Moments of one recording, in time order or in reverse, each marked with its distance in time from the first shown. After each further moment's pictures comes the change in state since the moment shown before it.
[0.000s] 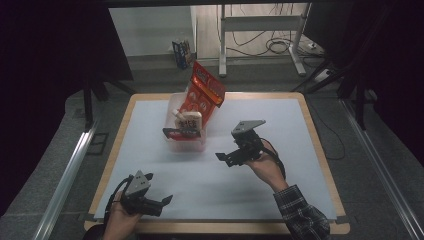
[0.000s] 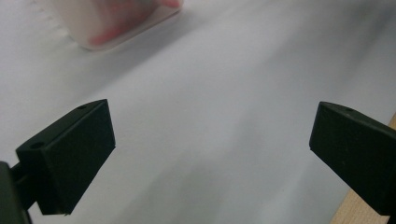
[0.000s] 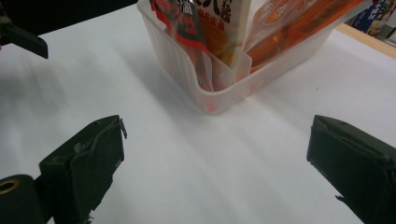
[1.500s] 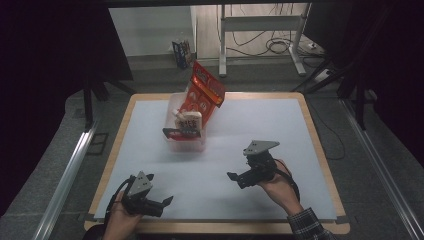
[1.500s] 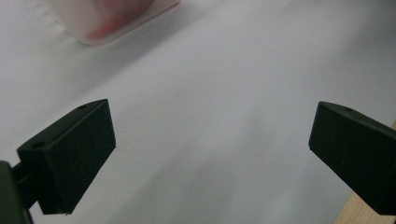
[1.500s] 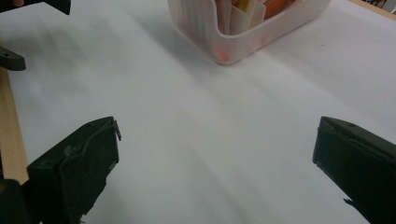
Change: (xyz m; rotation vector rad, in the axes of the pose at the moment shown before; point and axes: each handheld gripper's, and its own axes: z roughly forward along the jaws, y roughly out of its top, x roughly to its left) left arm -0.002 -0.001 0.003 0.024 0.010 0.021; right arm 0.025 -0.047 -0.033 0.025 -0.027 -0.009
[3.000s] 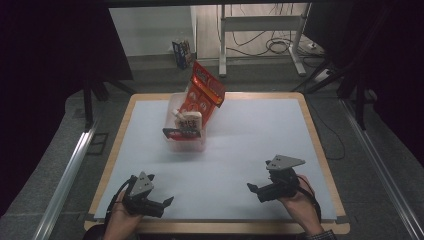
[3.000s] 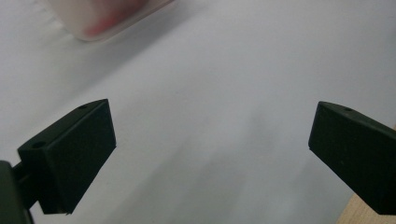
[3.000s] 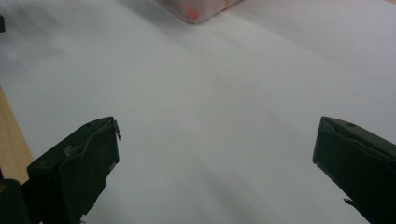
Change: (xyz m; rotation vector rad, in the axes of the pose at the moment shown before) left arm -0.001 0.000 0.002 0.021 0.009 0.016; right arm 0.002 -0.052 -0.043 0.001 -0.106 0.057
